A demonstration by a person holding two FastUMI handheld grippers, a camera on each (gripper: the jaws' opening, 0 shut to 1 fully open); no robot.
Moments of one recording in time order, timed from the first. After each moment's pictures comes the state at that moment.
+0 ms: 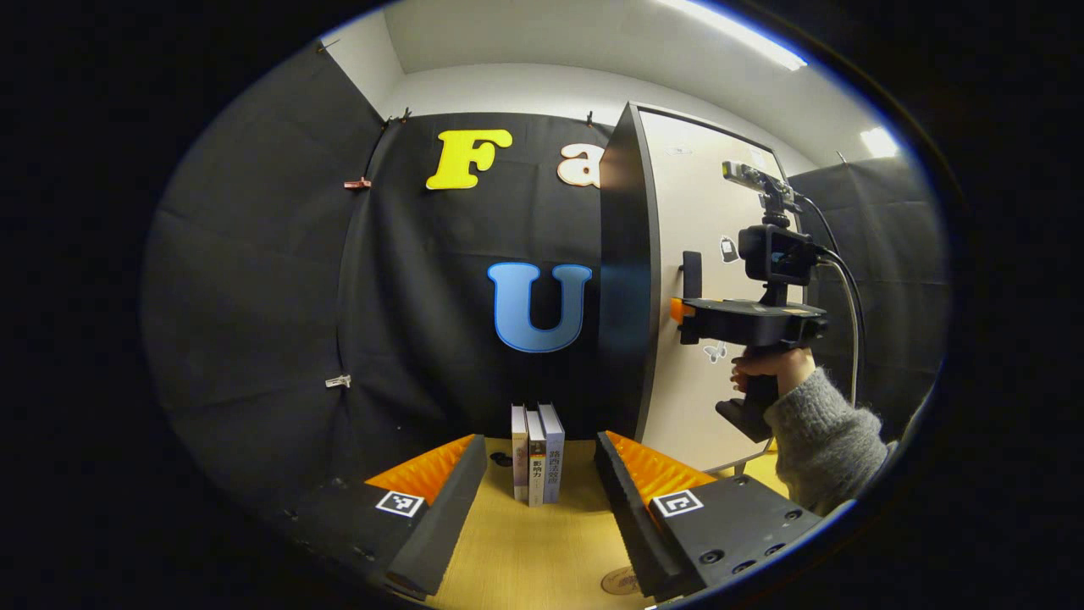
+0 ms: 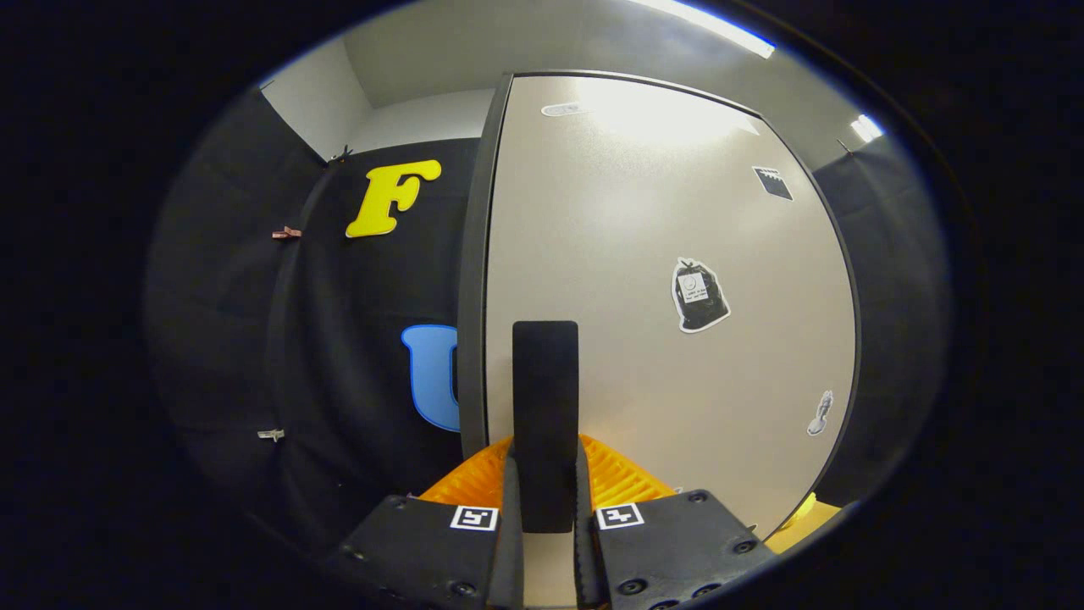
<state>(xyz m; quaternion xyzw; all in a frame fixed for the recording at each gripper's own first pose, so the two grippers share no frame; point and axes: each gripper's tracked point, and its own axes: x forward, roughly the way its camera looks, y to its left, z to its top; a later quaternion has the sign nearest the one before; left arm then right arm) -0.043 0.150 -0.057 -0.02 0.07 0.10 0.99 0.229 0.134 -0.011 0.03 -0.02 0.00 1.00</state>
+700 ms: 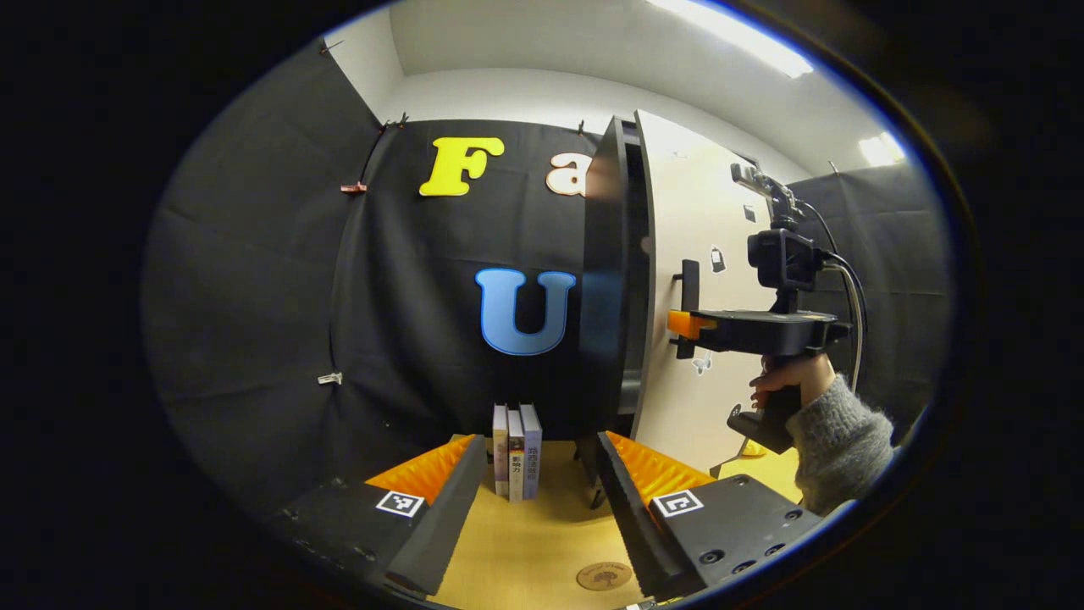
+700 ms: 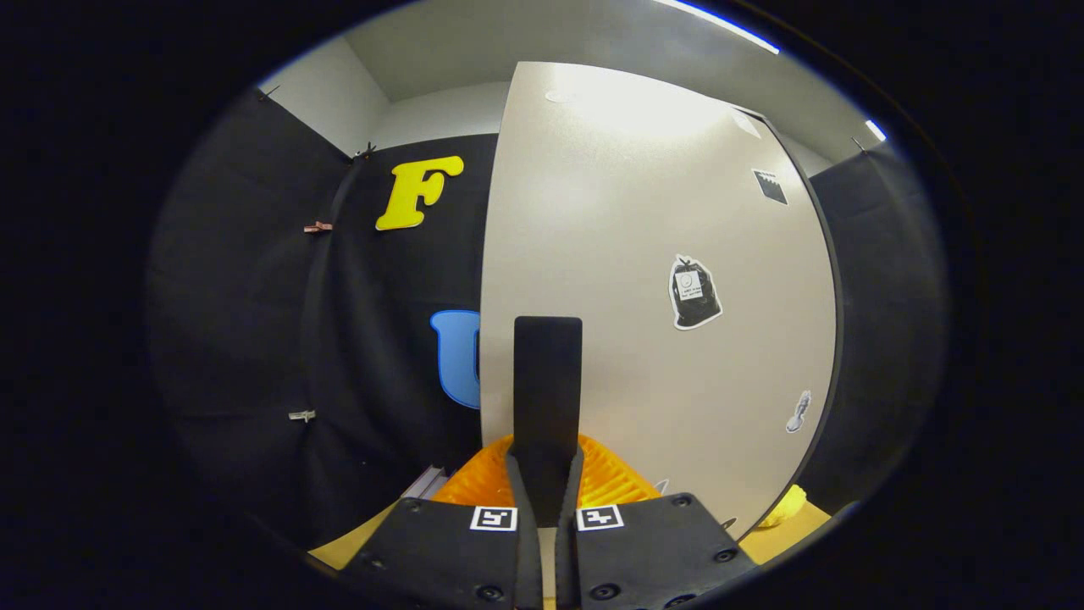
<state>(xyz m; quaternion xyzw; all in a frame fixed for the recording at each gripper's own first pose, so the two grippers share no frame) -0.041 0.132 -0.044 -0.02 0.06 0.08 0.99 0.178 0.133 -0.006 0.03 0.01 0.05 1.00</state>
